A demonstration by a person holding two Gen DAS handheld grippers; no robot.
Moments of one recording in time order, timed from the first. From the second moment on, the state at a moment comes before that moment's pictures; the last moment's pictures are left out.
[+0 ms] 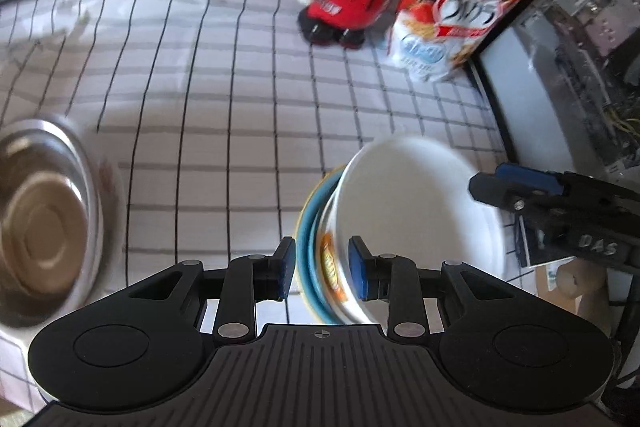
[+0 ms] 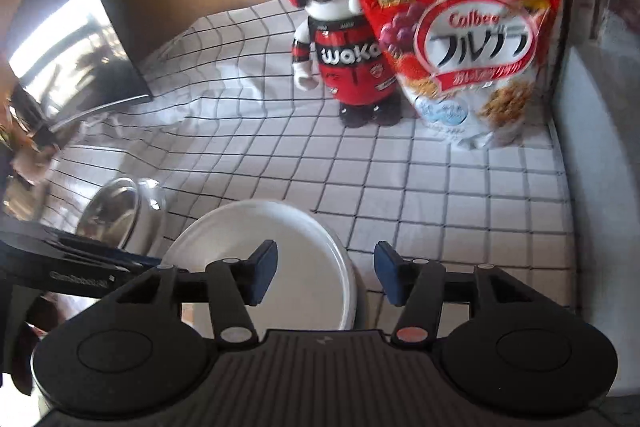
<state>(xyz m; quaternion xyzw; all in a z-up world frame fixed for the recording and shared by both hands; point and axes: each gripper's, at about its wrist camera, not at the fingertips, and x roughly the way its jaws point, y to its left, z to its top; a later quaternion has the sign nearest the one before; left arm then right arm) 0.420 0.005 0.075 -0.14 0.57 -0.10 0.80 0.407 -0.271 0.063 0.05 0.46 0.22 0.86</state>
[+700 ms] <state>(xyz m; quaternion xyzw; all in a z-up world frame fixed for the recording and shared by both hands) 0.425 0.015 0.001 -0.23 0.57 -0.13 0.77 0.415 -0.266 0.007 0.10 0.50 0.16 0.84</state>
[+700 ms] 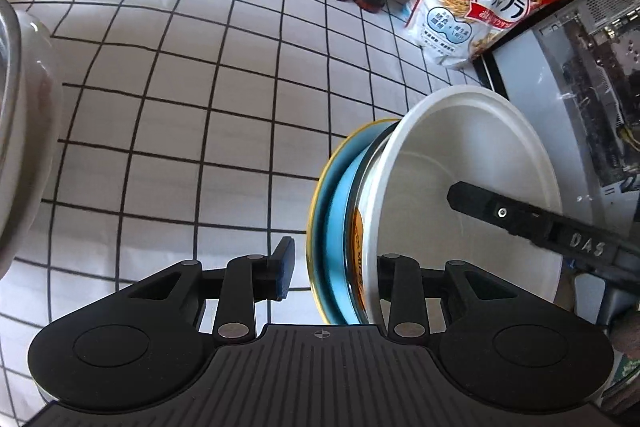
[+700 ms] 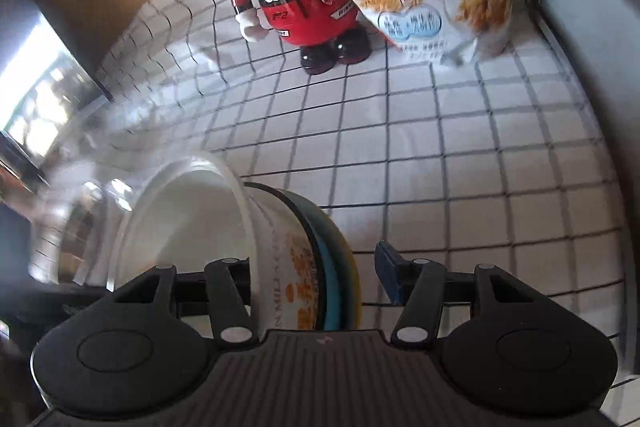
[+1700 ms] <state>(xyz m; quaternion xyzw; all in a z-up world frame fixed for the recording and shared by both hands) 0.407 0.001 -0.006 -0.24 0.55 -0.15 0.79 0.403 -0.247 -0.009 0.02 0.54 0.15 0.83</state>
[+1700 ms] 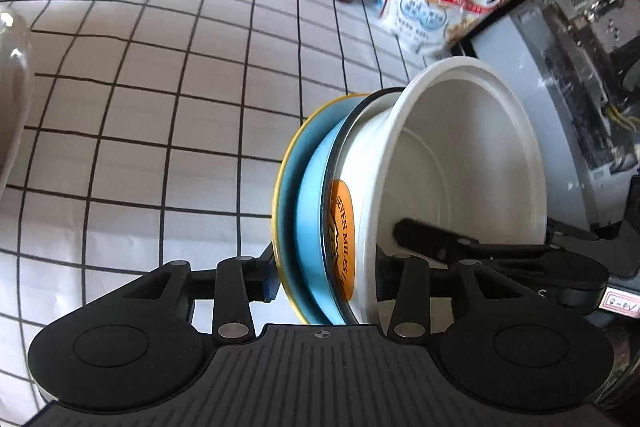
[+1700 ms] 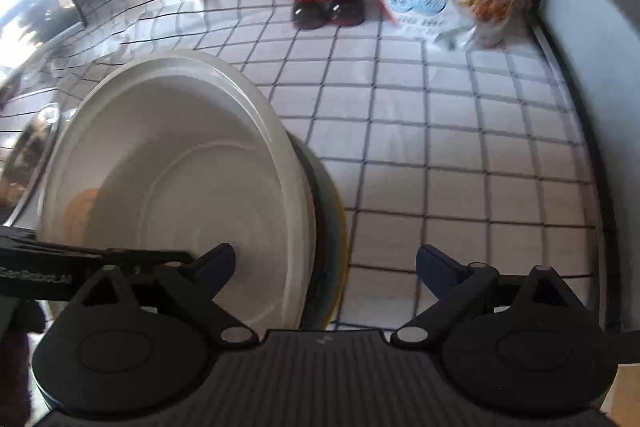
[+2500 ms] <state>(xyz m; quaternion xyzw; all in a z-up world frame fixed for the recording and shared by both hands) 0.413 -0.010 0.021 -0.19 0.55 -0.06 0.81 0.449 -0.263 -0.021 0.07 0.54 0.27 0.79</state>
